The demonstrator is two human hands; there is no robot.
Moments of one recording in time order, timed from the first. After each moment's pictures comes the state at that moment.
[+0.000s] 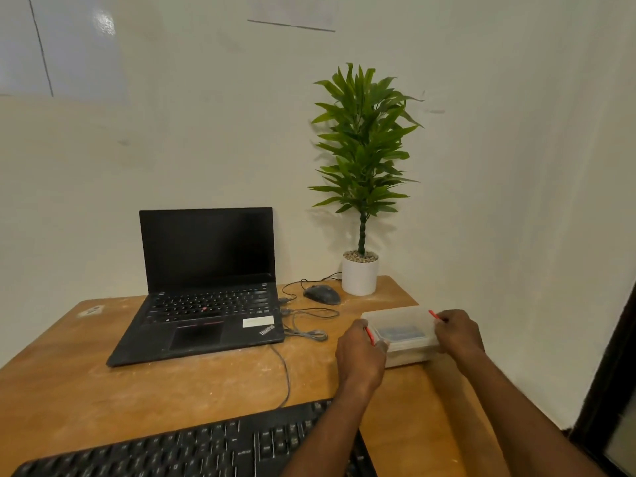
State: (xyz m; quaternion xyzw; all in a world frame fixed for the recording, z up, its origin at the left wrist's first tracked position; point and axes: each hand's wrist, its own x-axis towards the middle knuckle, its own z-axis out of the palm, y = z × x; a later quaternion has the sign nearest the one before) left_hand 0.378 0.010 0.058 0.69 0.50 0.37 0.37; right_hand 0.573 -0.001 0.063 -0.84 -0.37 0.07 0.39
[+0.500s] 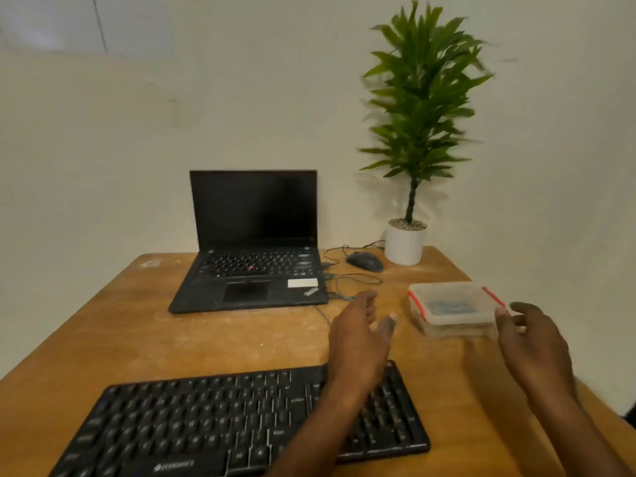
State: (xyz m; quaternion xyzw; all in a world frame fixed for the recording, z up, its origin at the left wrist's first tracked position) left_hand 0.277 -0.024 0.066 0.67 0.47 0.44 0.37; right_hand 0.497 -0.081 0.063 -0.81 -0.37 0.00 0.45
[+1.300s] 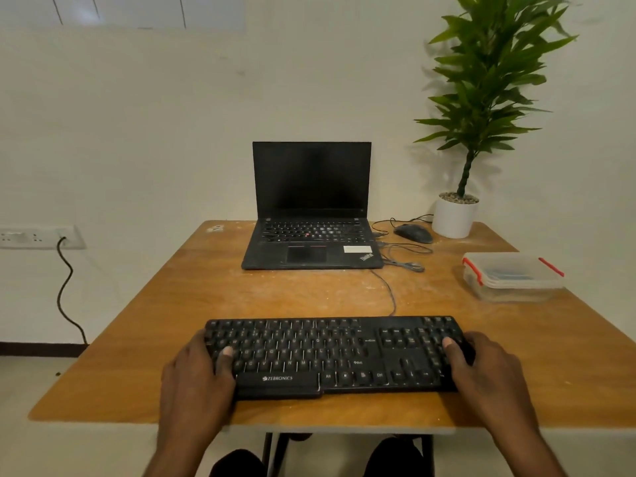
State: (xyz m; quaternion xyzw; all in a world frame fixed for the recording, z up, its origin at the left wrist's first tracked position) left_hand -0.017 -0.097 0.011 0.54 0.77 0.30 0.17; right_hand 0.340 -0.128 0.015 -0.82 -0.47 0.09 0.31
